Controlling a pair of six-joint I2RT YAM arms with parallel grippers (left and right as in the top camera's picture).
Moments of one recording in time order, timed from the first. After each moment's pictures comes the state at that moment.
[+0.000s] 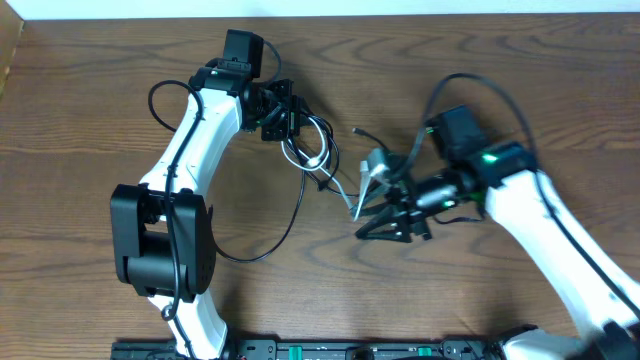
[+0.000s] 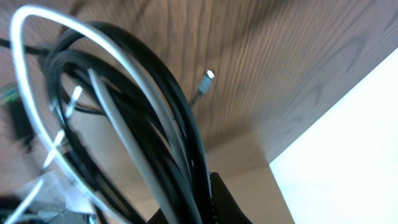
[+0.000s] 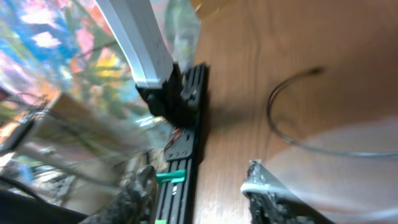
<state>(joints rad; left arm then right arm) -0.17 1.94 1.56 -0.80 0.60 -1.72 0.37 1.45 1.13 -0.98 -1.26 -0.76</state>
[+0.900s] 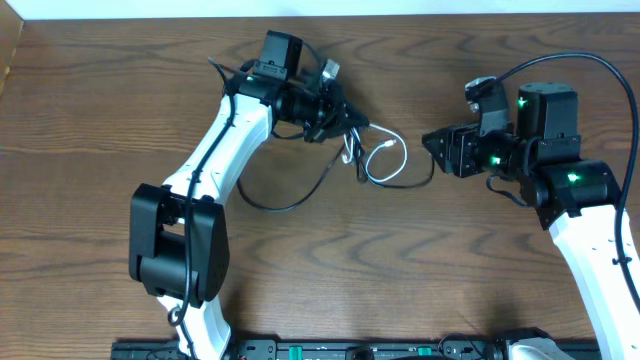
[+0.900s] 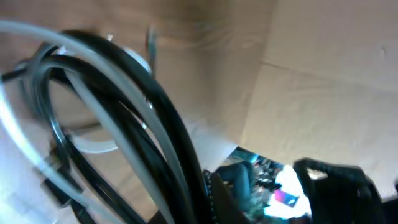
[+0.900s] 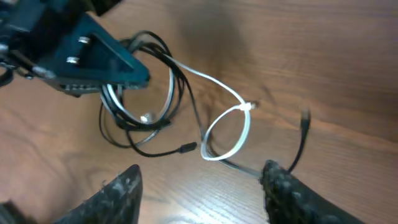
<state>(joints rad) -0.30 1.94 1.56 -0.64 0.98 -0.69 0.14 1.27 1.13 -0.66 -0.45 0.13</state>
